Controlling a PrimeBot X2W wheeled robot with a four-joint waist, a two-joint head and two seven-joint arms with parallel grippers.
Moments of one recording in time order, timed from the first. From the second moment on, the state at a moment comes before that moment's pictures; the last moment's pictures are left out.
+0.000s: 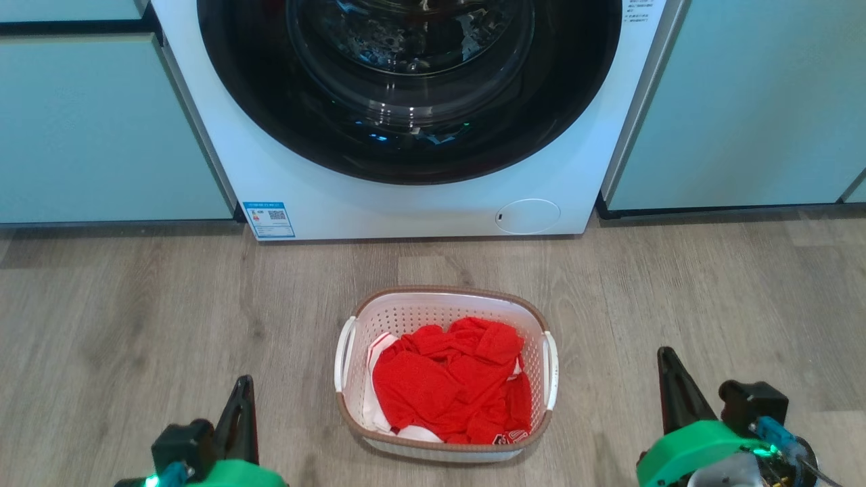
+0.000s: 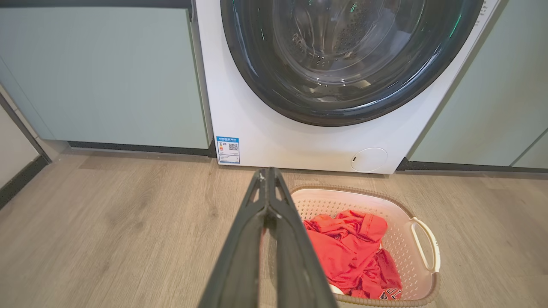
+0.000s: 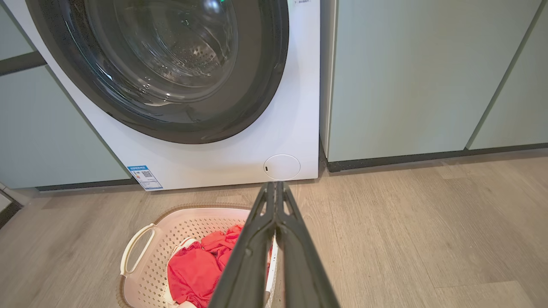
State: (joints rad) left arm 0.16 0.06 -0.13 0.19 -0.17 0.04 -0.25; right arm 0.07 -0.04 0.10 0.24 0.26 0.12 -0.25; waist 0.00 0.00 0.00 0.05
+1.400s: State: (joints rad) left arm 0.10 0.06 -0.09 0.22 -0.67 -0.02 -0.14; right arm 0.04 -0.05 0.05 0.25 0.73 0.12 -0.15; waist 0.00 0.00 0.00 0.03
